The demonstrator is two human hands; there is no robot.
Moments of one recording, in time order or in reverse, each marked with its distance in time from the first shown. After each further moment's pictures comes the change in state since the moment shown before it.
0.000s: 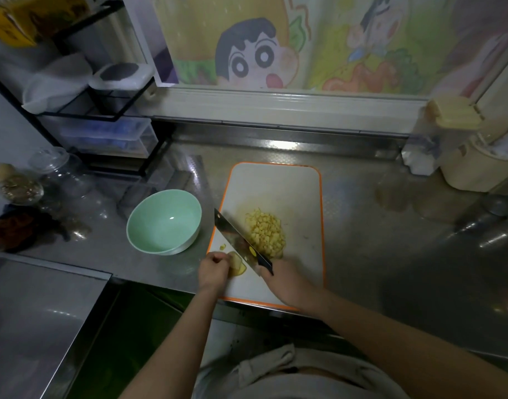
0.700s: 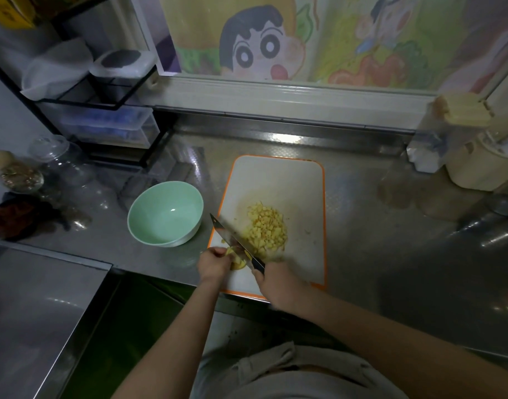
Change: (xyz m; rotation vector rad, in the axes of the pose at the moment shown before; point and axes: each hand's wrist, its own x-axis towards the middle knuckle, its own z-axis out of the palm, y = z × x) left_hand -0.001 0.004 -0.001 0.005 -0.006 -0.099; right_hand -0.009 -0.016 0.009 -0.153 -0.035 0.064
